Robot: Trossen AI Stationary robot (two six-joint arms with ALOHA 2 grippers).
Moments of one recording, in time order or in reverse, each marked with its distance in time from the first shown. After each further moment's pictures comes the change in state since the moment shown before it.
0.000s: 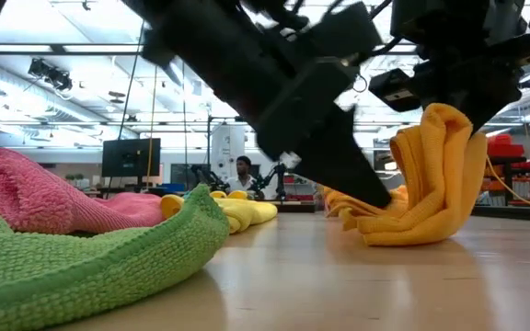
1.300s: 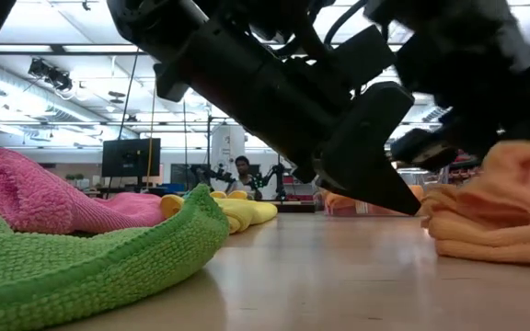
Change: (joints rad) left arm 0.004 0.080 0.000 0.199 -0.090 -0.085; right arm -0.040 0.160 0.003 0.030 -0.404 0.134
